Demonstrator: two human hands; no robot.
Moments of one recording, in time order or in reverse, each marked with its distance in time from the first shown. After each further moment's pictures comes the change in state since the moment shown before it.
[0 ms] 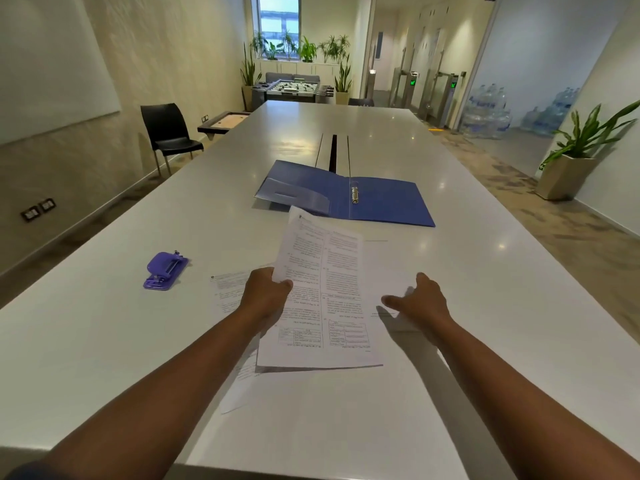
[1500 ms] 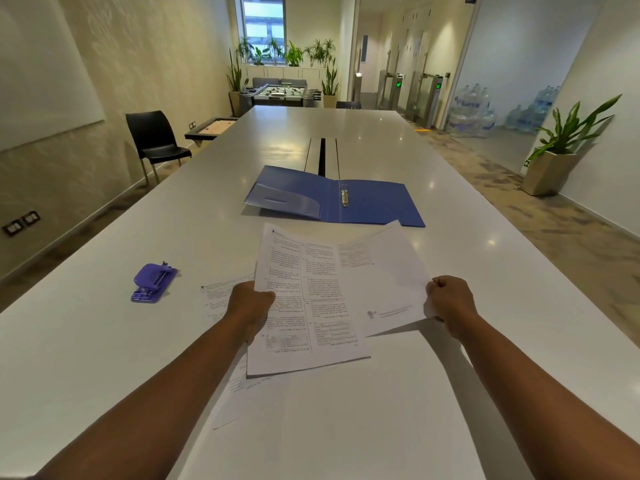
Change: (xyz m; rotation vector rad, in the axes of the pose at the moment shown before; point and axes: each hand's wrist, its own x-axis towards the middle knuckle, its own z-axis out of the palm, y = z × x) left_hand 0.017 -0.014 -0.006 -0.102 0.008 -0.145; right_hand 0.043 0.046 -0.032 0.248 0.185 0.120
